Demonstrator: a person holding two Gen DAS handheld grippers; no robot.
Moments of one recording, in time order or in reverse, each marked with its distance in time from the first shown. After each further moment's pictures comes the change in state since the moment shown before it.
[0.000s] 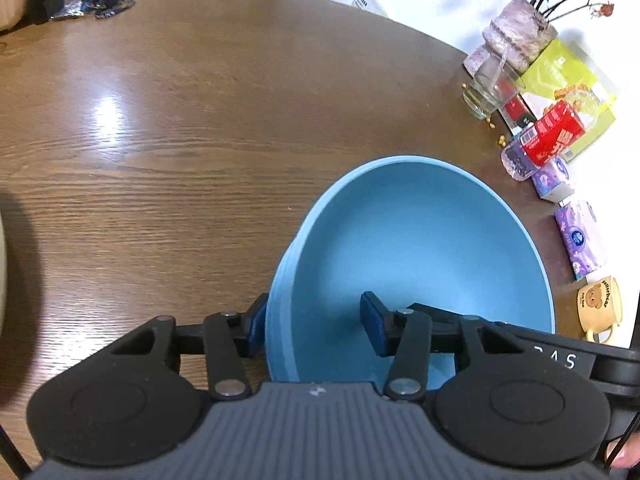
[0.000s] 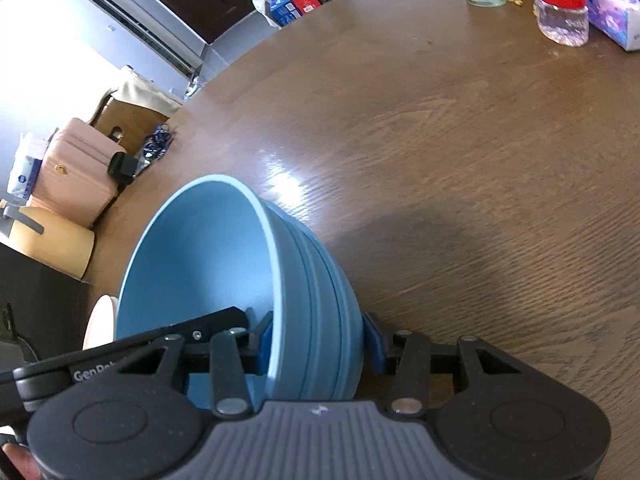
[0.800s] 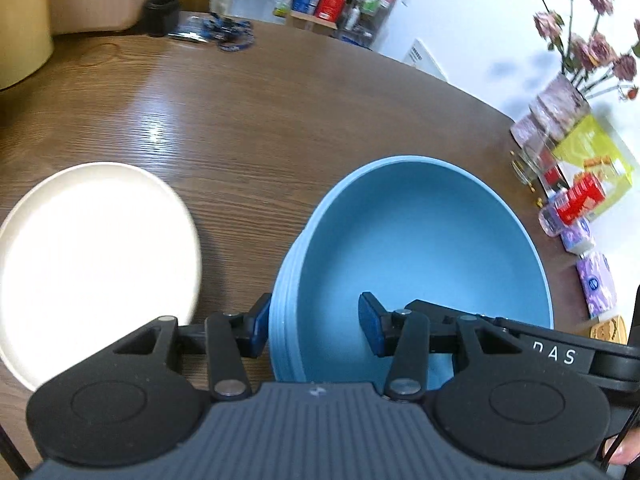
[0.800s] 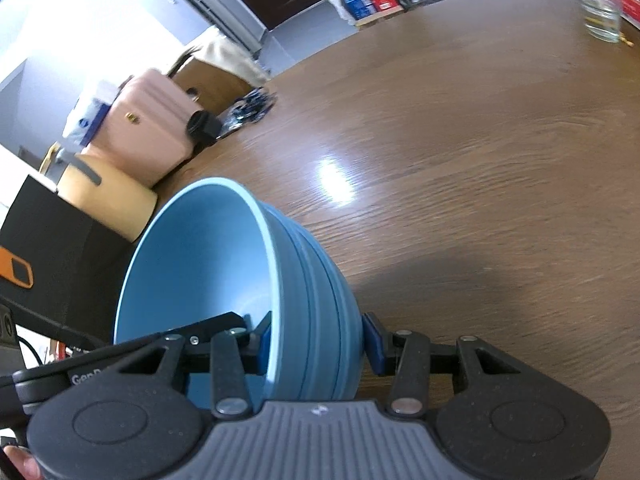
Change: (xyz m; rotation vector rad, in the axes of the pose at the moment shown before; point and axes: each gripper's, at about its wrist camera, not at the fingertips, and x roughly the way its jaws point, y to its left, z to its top) left arm -0.095 0.109 -0.012 -0.113 -0.120 0.072; right arm 0.027 0.130 -0.025 -0.144 0.014 0.099
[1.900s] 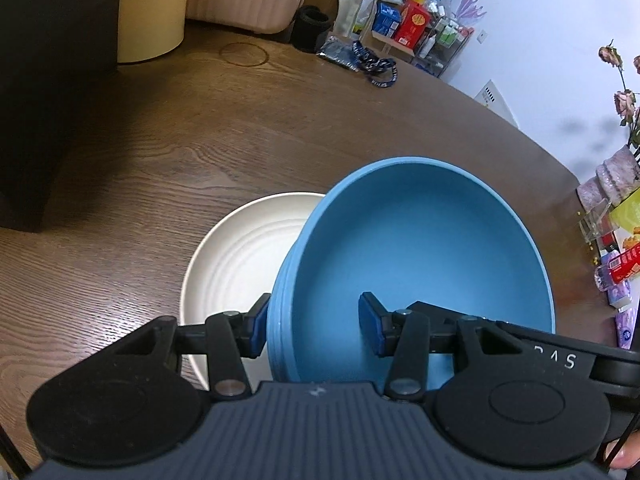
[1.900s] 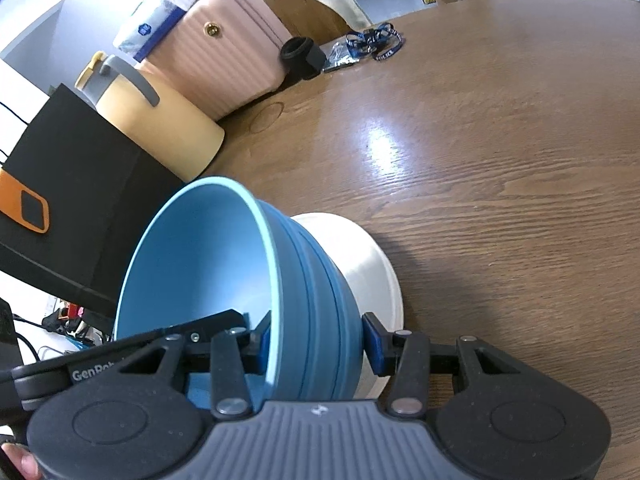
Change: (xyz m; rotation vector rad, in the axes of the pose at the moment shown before) left arm -0.046 0.162 0.023 -0.140 -0.025 0.090; right arm 0.100 0.145 -0.010 -0.124 0.112 0.057
